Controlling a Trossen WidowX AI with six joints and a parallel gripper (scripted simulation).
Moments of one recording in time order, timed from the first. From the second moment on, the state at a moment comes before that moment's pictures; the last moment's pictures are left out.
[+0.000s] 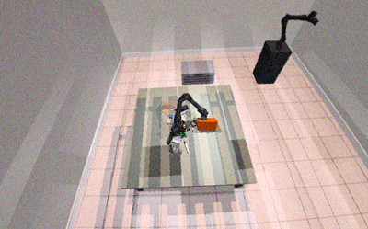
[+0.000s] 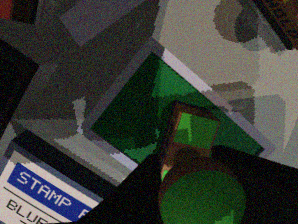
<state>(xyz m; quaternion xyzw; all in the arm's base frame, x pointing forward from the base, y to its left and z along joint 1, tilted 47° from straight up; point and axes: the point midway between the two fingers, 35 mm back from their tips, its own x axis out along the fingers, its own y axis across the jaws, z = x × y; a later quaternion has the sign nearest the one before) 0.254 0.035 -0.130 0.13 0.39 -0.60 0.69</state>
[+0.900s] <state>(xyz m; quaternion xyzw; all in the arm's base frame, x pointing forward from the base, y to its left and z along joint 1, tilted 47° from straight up) 0.255 0.040 -0.124 0.13 0.39 -0.60 0.69</state>
